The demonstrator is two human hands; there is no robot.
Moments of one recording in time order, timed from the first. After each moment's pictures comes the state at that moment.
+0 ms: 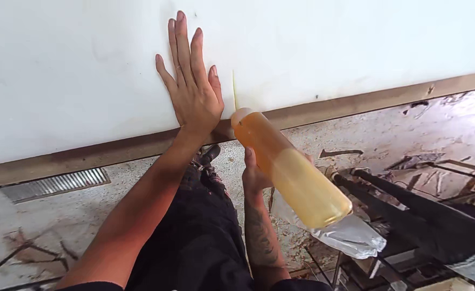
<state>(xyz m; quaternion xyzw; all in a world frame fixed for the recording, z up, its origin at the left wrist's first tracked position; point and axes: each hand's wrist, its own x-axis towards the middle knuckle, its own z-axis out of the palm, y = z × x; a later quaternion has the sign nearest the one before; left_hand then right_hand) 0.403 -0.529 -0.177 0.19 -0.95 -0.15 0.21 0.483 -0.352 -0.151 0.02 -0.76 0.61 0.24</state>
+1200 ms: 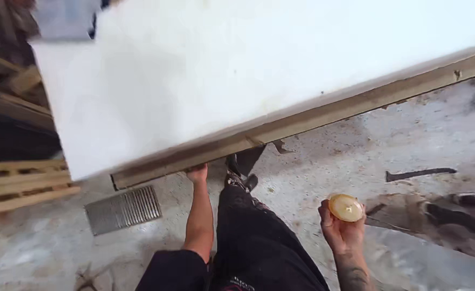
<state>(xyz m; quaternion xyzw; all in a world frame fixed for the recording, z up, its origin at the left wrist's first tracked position) 0.675 -0.624 -0.324 0.49 -0.07 -0.81 0.31 0.668 -0.144 -0.118 -0.37 -0.27 0.88 -0.12</state>
